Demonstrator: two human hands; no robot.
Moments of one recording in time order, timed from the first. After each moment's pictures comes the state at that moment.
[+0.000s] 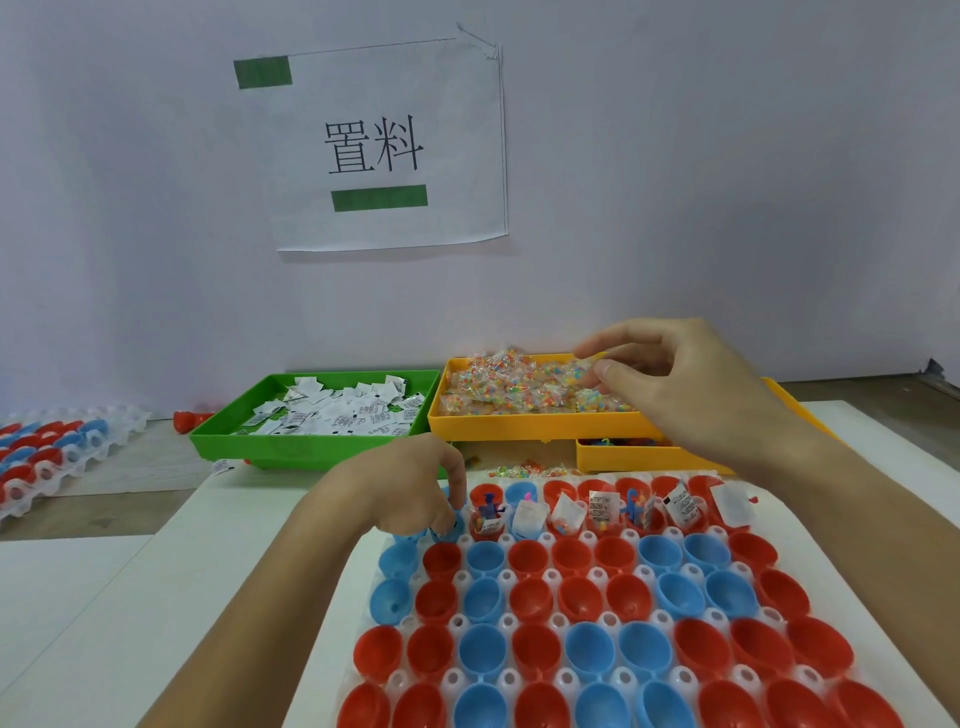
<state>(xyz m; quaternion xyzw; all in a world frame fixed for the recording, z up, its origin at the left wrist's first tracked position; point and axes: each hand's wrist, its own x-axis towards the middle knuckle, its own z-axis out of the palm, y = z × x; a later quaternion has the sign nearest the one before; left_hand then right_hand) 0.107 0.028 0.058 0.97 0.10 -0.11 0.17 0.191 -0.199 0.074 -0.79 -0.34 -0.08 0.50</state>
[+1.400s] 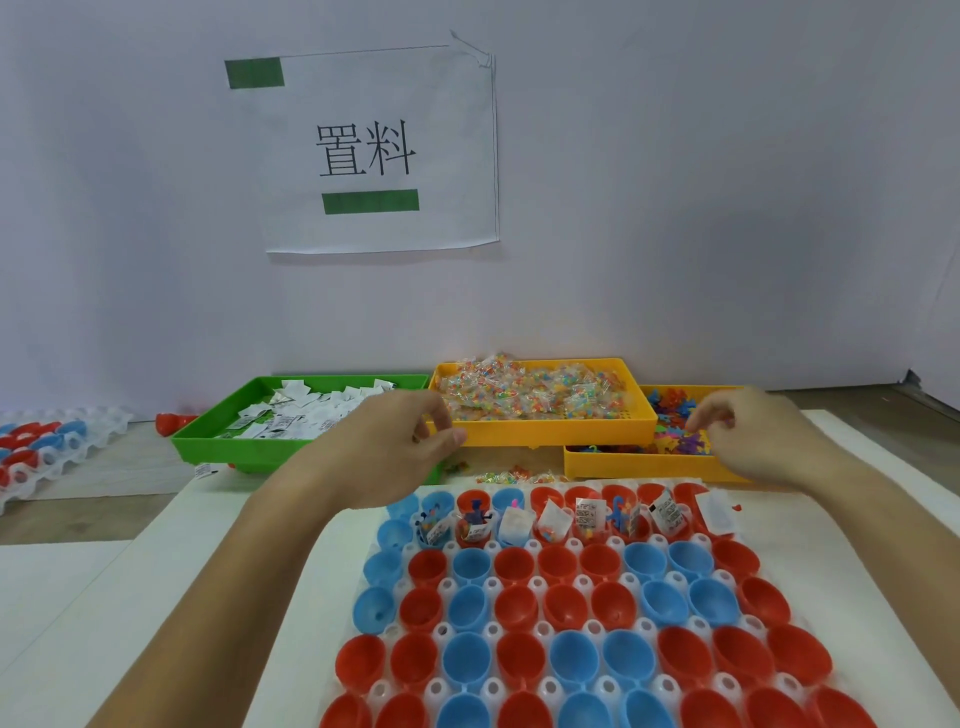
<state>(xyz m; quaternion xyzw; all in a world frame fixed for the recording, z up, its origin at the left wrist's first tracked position) 0.109 0.037 0.069 0.98 0.04 0.07 0.19 0.261 -0.262 0.024 -0.96 -0.14 -0.05 0.25</state>
